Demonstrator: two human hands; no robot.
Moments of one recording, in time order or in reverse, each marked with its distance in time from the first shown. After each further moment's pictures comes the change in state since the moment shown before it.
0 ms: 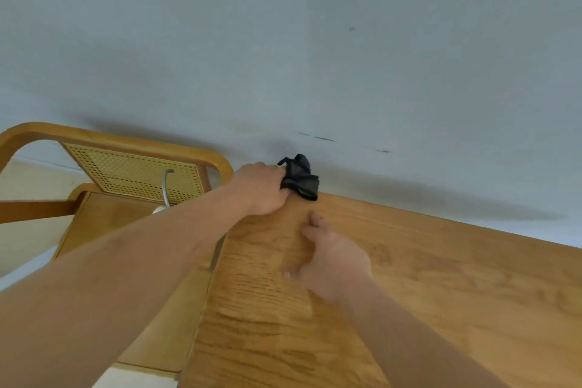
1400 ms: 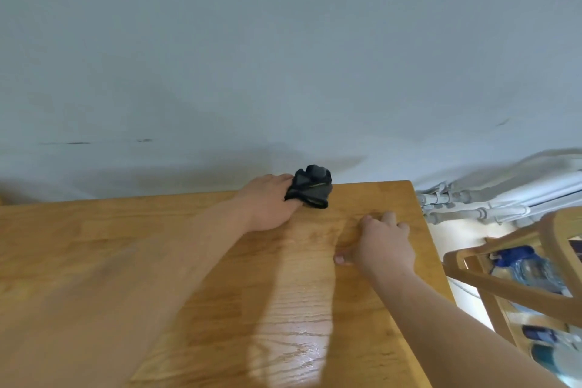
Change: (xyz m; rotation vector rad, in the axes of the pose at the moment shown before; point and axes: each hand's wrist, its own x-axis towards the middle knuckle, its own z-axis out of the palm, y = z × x) left_hand 0.082 0.404 0.061 -0.157 -0.061 0.352; right_hand -0.109 0.404 -0.110 -0.062 0.218 0.664
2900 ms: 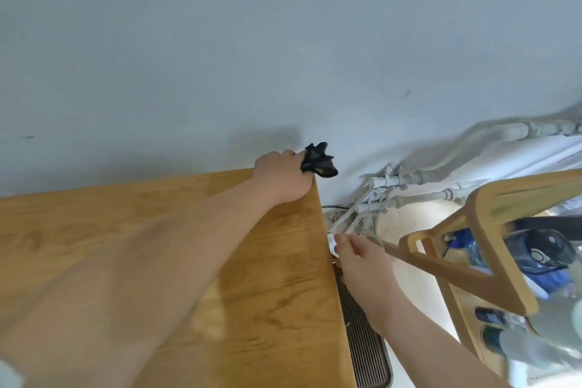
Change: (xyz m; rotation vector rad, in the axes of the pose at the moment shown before) left_hand 0.134 0.201 0.080 0.218 0.057 -0.169; right_hand 0.015 0.209 0.004 1.071 -0.184 -0.015
